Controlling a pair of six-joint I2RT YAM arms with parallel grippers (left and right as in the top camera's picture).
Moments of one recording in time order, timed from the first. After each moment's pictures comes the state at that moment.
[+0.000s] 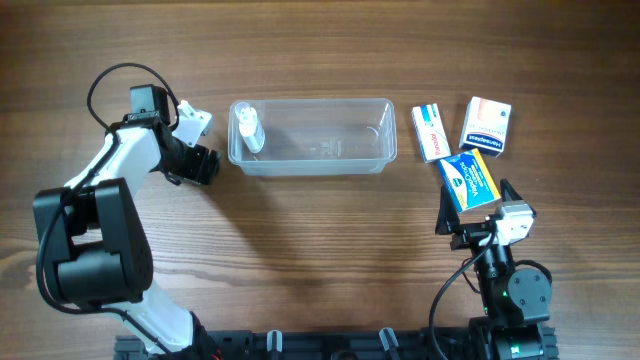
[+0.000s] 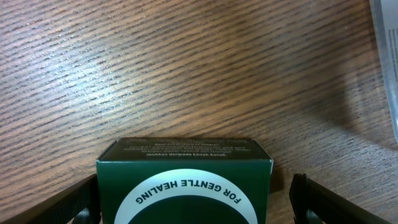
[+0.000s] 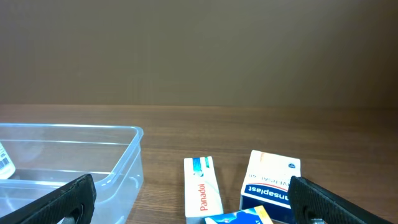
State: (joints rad) left arm 0.13 1.87 1.10 -0.58 0.13 0.49; right arm 0.11 0.02 0.01 0.00 0.01 0.03
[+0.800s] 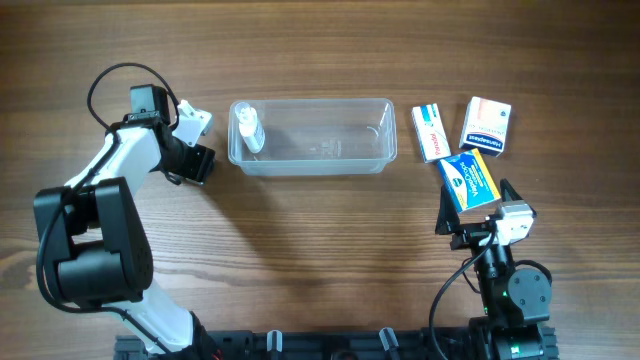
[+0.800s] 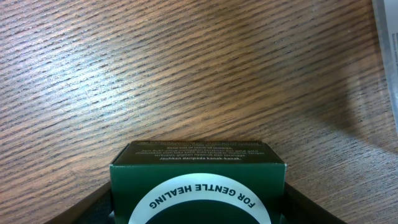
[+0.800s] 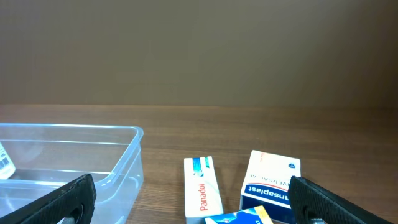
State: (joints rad) left arm 0.13 1.88 1.10 -0.57 0.12 0.49; right arm 0.11 0.02 0.01 0.00 0.01 0.03
